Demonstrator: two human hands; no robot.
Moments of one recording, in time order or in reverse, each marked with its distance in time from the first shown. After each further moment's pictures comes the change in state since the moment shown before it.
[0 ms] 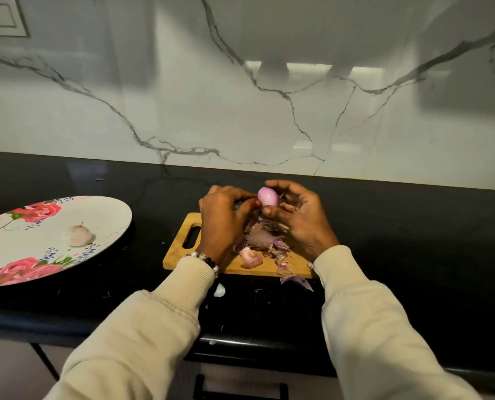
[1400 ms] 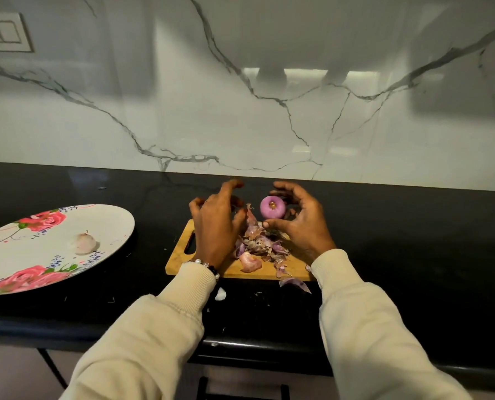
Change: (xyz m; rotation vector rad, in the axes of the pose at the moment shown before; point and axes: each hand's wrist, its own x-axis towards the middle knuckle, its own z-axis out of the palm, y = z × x) left_hand -0.005 -0.007 -0.003 0.210 0.077 0.074; right_hand -0.002 0.001 -0.006 -0.286 0.113 -0.084
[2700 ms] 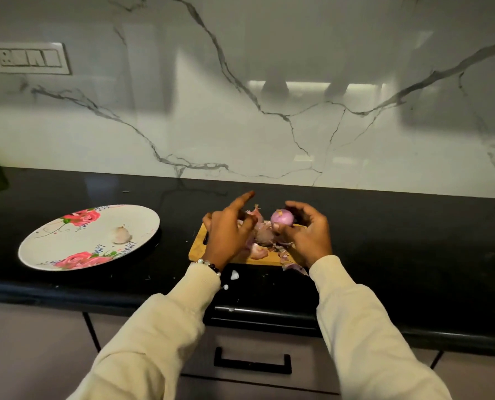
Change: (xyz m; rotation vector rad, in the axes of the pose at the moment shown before) left_hand -0.021 0.010 -0.040 -0.133 -0.233 -0.091; right_hand -0.050 -0.028 0.007 0.074 0.147 0.162
